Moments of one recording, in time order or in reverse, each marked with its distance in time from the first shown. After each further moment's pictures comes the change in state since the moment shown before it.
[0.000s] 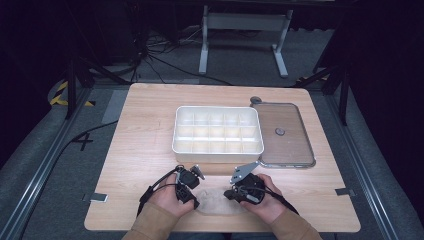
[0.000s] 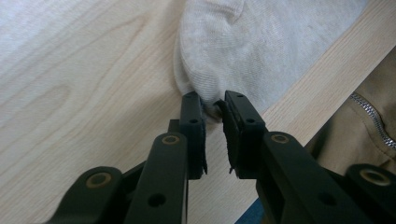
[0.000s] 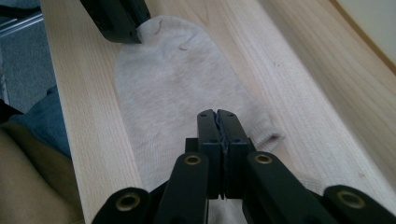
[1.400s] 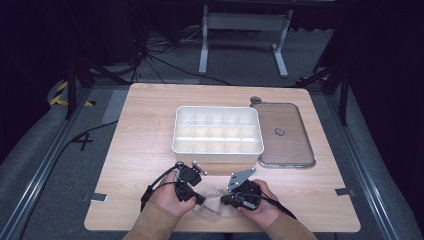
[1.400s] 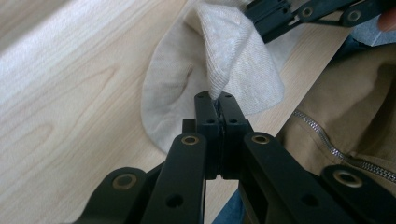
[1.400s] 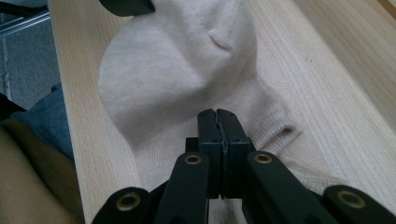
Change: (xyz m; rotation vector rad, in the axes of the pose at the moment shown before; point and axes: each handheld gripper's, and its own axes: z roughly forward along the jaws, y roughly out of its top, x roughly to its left) left arm -0.006 0.000 -0.018 -0.089 -0.072 0.019; right arm 0.009 -0.008 0.014 -0.024 0.019 -0.013
